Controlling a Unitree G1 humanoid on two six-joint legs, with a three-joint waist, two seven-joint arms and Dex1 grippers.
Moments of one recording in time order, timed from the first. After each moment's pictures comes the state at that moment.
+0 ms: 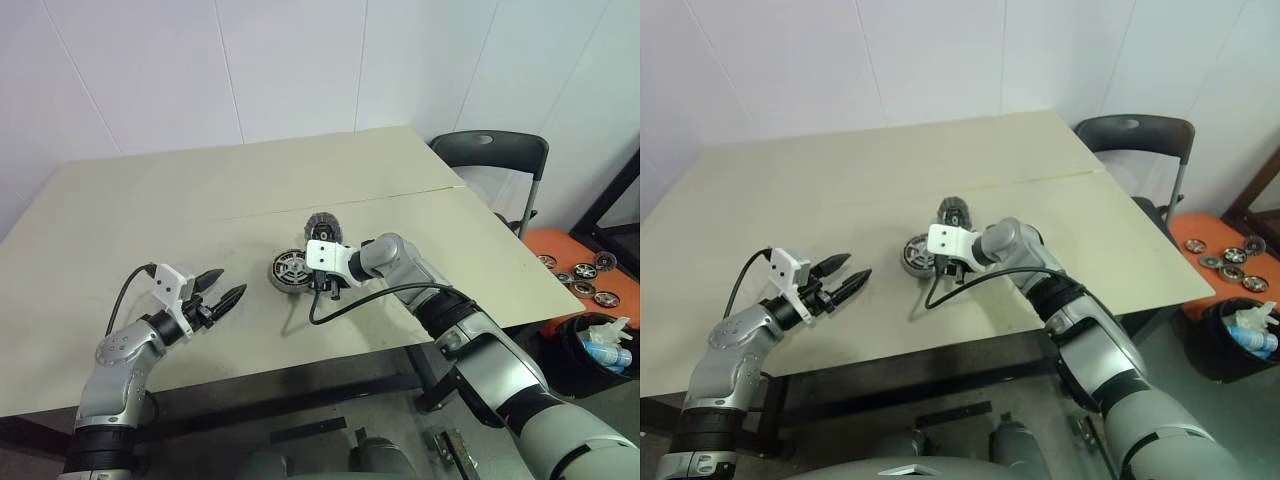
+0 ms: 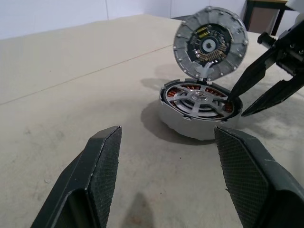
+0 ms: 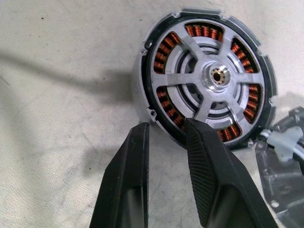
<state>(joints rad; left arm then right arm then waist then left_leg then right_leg) -0.05 0.45 0.17 0.06 -0.37 0.12 -0.78 -0.86 -0.25 0.50 0.61 -0.25 0.21 1.02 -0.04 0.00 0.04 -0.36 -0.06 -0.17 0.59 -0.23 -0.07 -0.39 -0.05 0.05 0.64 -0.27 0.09</state>
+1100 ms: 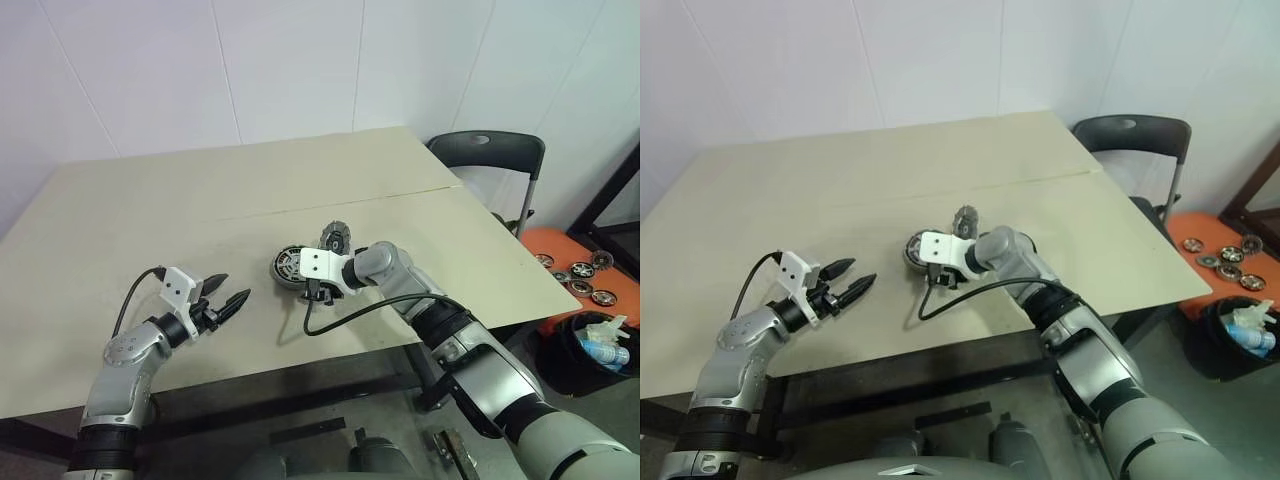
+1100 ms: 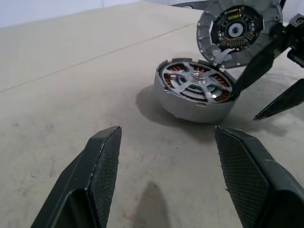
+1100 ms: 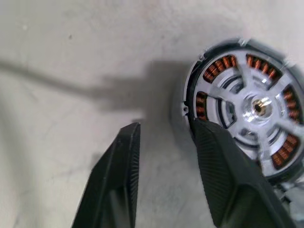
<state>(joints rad) -0.06 0.44 0.13 0.07 -0.33 0.12 -0.75 -0.81 -0.23 0.50 0.53 -0.26 0.24 1.00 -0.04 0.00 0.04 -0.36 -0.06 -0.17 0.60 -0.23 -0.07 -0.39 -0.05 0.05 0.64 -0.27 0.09</state>
